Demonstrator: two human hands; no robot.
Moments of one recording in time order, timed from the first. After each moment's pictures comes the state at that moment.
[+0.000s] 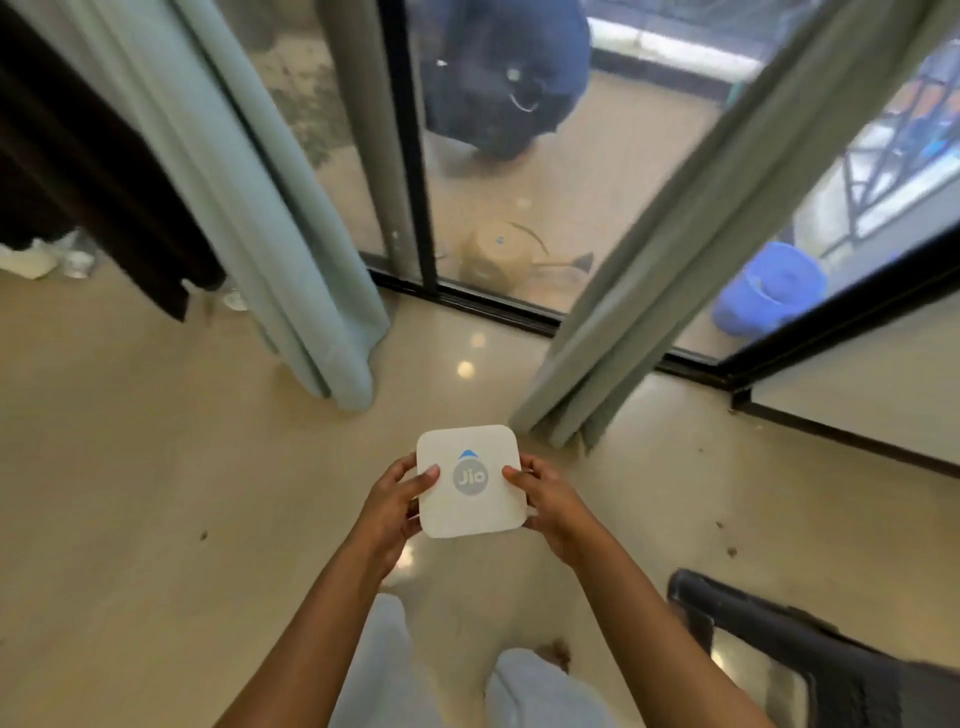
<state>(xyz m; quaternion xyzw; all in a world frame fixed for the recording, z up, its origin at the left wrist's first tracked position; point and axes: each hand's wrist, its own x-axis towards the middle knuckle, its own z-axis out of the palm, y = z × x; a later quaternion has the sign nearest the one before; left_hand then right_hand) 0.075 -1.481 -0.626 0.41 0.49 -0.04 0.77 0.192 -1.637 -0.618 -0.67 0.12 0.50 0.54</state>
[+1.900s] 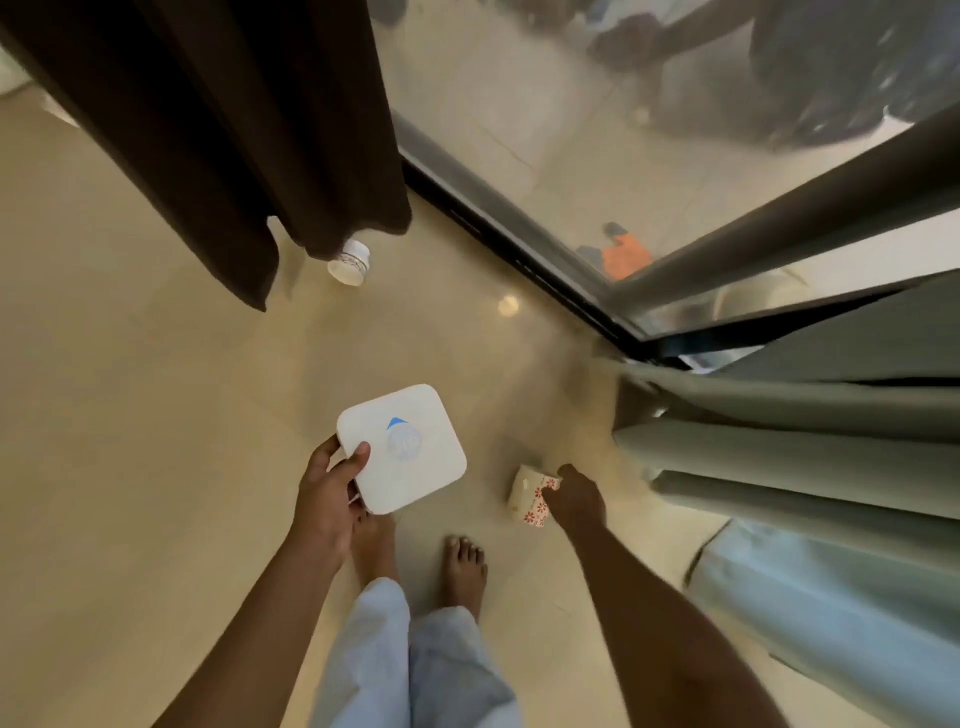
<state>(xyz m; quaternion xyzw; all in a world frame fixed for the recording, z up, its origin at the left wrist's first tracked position) 0.092 -0.888 -0.951 0.21 0.66 0.11 0.71 0.283 -1.001 -0.874 -0.82 0.05 0.57 0.03</state>
